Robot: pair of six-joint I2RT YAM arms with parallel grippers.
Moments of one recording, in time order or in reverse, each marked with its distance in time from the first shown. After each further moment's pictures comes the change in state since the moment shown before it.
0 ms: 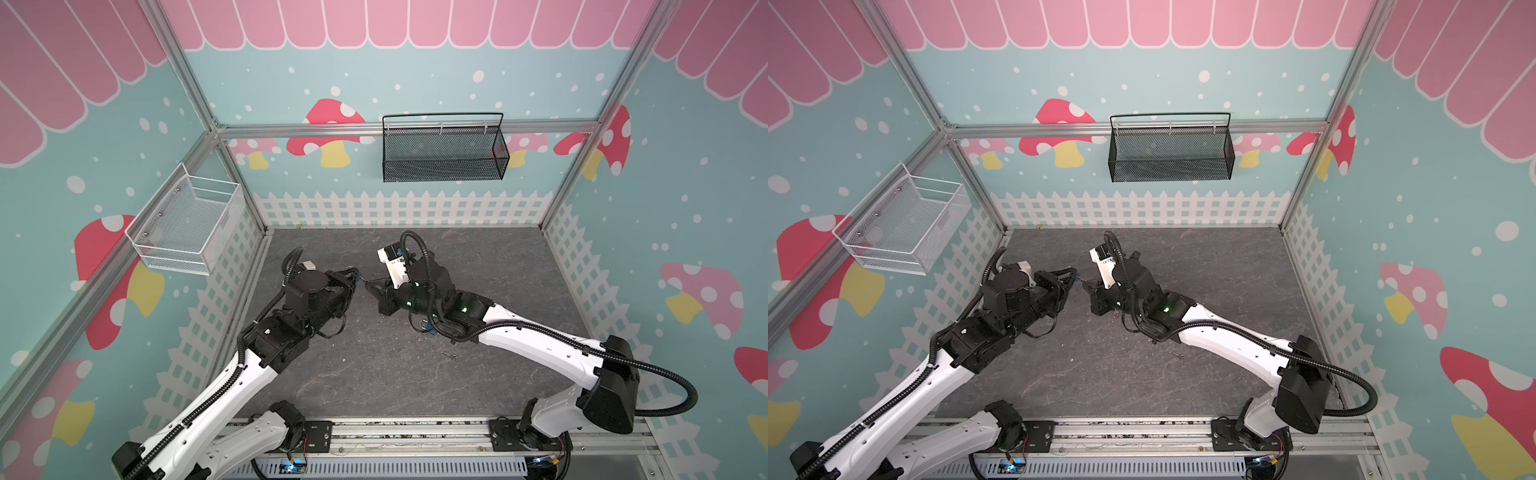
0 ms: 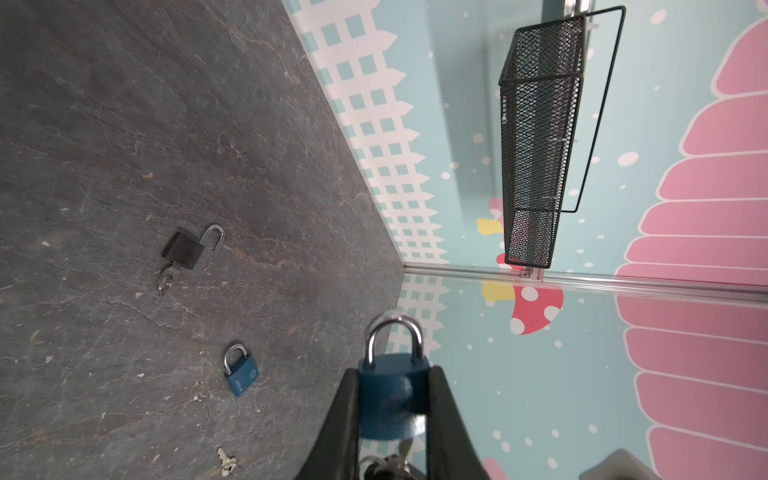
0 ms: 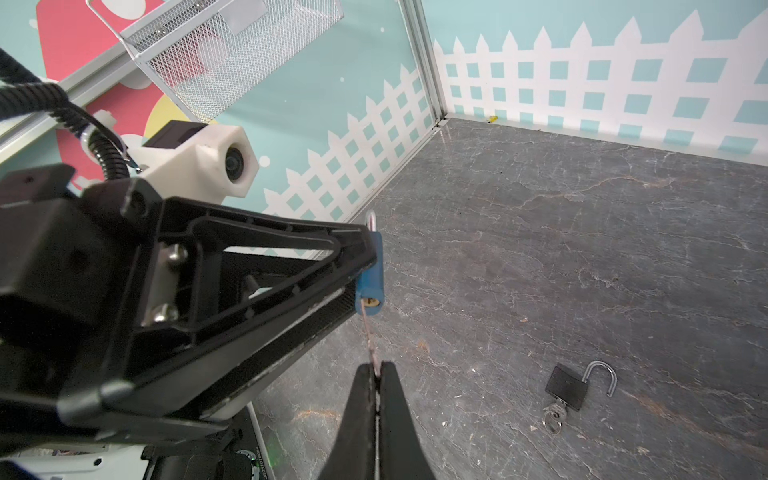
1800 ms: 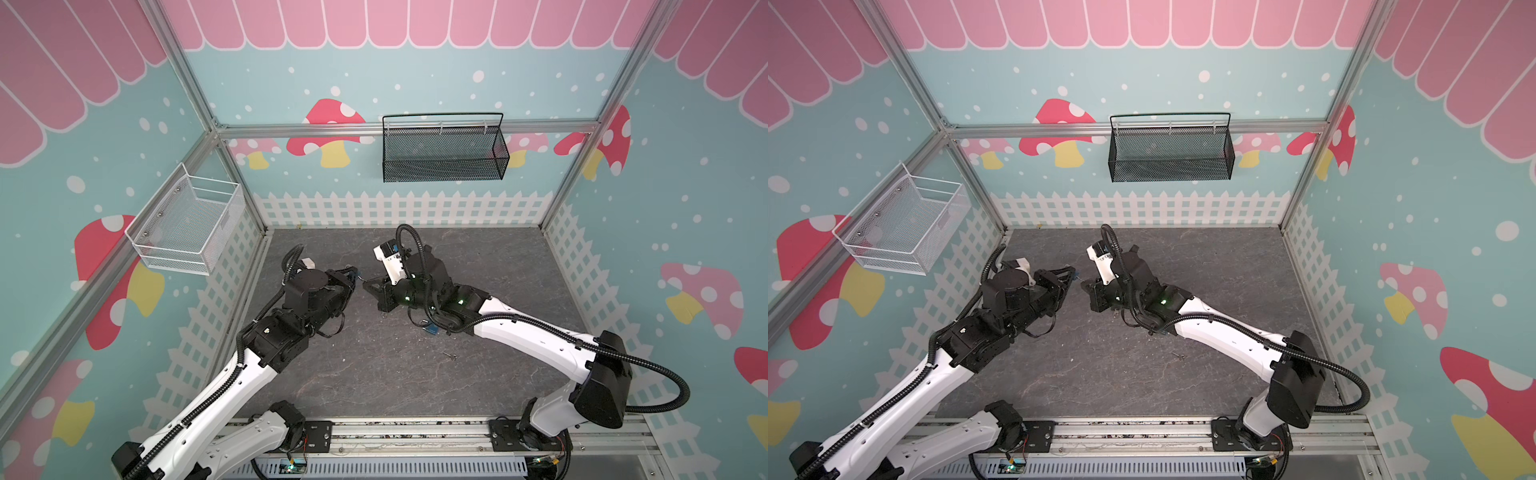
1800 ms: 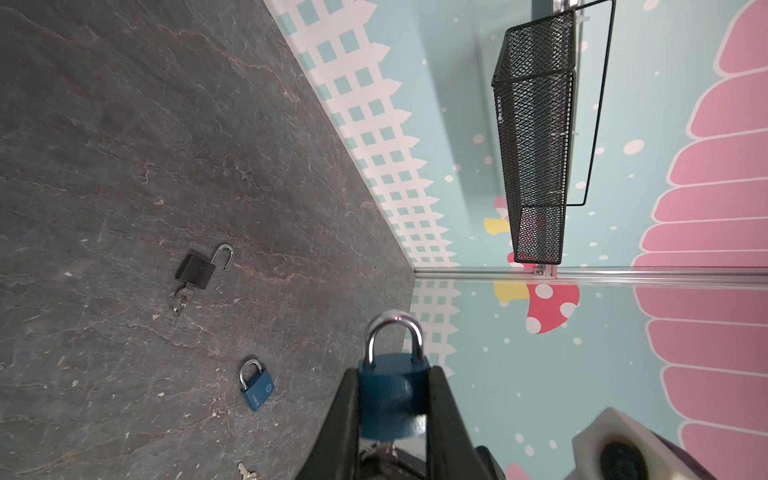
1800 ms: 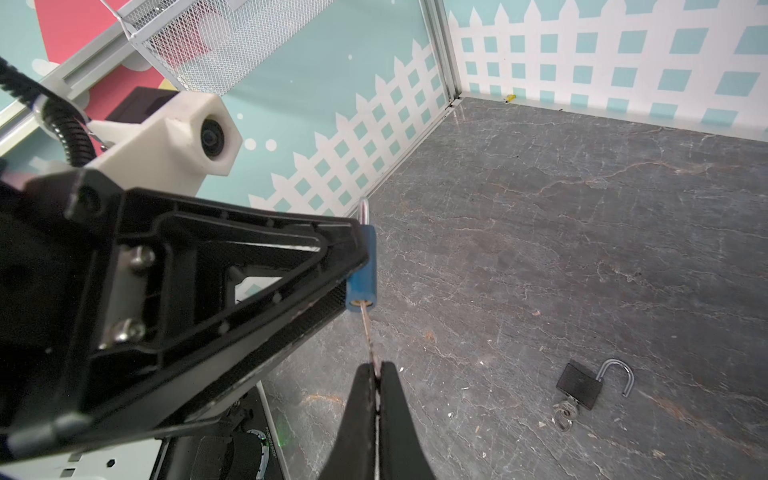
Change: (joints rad) left arm -0.001 0.008 0.018 -0.016 -0.026 0.084; right arm -0.033 0.043 0.062 -0.057 -0.098 -0.005
